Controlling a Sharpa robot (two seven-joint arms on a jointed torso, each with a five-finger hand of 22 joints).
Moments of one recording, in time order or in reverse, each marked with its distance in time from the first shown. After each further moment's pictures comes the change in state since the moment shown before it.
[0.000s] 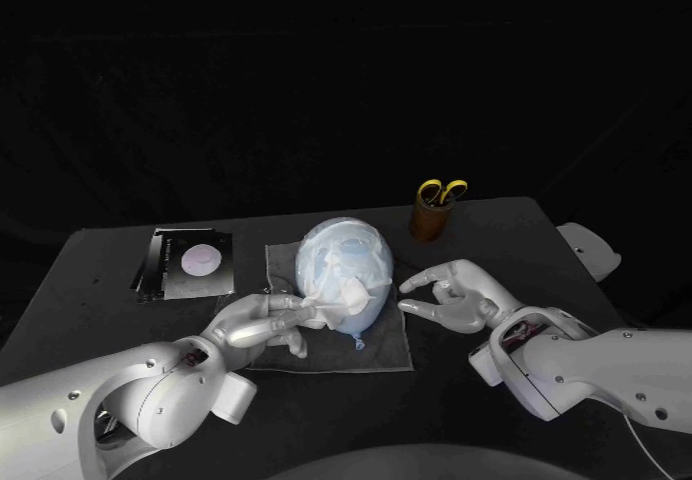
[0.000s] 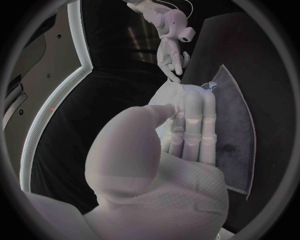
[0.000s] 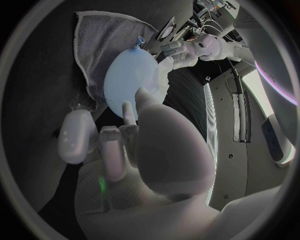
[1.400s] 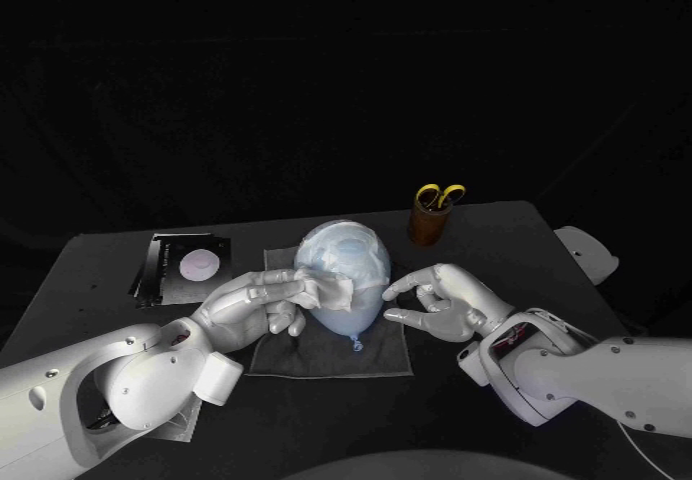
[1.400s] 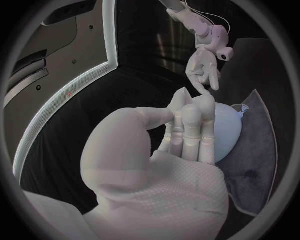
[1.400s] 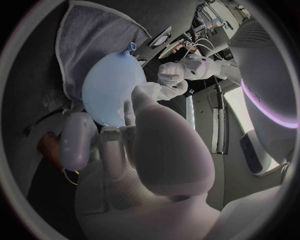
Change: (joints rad) left arm 0.007 -0.013 0.080 -0.028 0.122 0.257 0.059; left_hand -0.181 -0.049 0.307 -0.123 0.007 -0.085 0.000 0.172 0.036 0.013 -0.019 0.132 0.252 0.055 -0.020 0.212 0.300 0.009 -0.003 -0.023 0.129 0.084; right arm -0.003 0.033 0.000 -0.010 -0.242 -0.035 0.060; right_hand 0.066 0.030 0.014 -0.042 0.000 0.047 -0.017 0.021 0.003 0.004 -0.008 0.034 0.002 0.006 -0.013 0.000 0.000 -0.006 0.020 -0.013 0.074 0.000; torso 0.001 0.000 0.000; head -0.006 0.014
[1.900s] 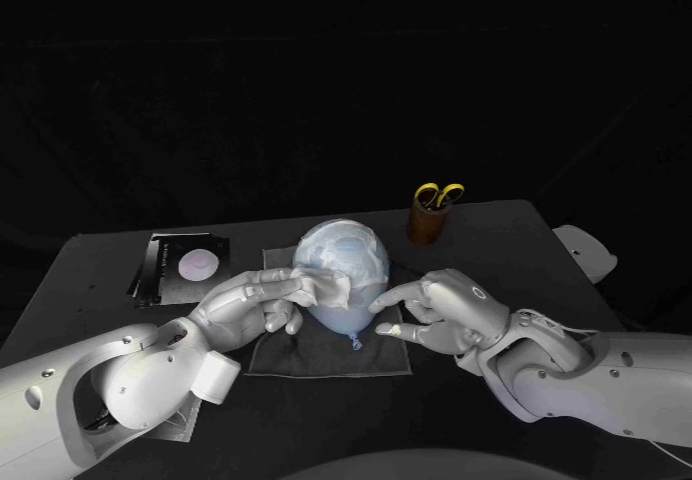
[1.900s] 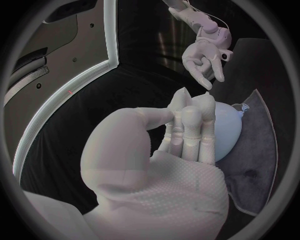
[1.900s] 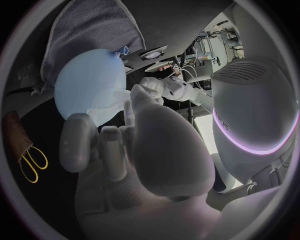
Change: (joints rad) left arm 0.001 -0.003 0.000 -0.002 0.017 0.000 0.001; left_hand -0.007 -0.004 0.000 0.000 0.000 -0.002 -0.001 0.000 0.001 -0.003 0.003 0.004 0.005 0.012 -0.001 0.007 0.015 -0.001 0.000 0.000 0.004 0.001; right arm -0.013 0.013 0.000 -0.023 -0.379 -0.041 0.046; right_hand 0.013 -0.014 0.006 -0.011 -0.004 -0.006 0.006 -0.008 -0.012 0.002 -0.005 -0.001 -0.002 0.000 0.000 -0.002 0.001 0.000 0.008 -0.003 0.000 0.000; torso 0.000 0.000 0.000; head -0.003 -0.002
